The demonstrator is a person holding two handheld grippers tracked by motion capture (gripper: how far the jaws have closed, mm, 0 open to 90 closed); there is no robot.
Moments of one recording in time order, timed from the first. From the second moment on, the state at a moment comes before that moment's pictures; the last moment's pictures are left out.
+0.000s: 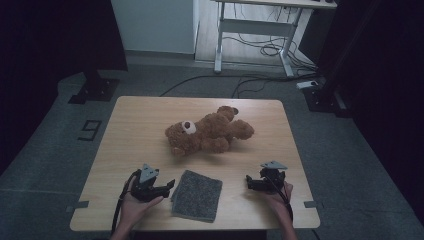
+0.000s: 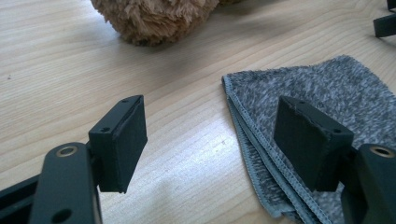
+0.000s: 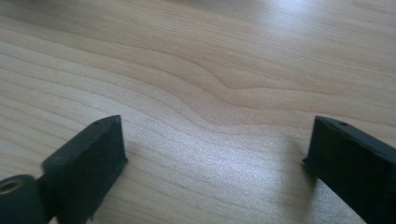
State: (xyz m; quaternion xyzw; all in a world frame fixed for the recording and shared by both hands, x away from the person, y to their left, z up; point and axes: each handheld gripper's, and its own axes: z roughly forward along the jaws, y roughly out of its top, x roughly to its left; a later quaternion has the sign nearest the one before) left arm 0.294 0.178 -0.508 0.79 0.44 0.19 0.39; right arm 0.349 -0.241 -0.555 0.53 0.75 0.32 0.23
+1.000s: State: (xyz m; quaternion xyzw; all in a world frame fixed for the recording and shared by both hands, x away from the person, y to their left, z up) left arm 0.346 0.165 -0.489 0.77 0.45 0.19 0.41; right arm 0.389 -0.217 -0.495 0.45 0.76 0.40 0.24
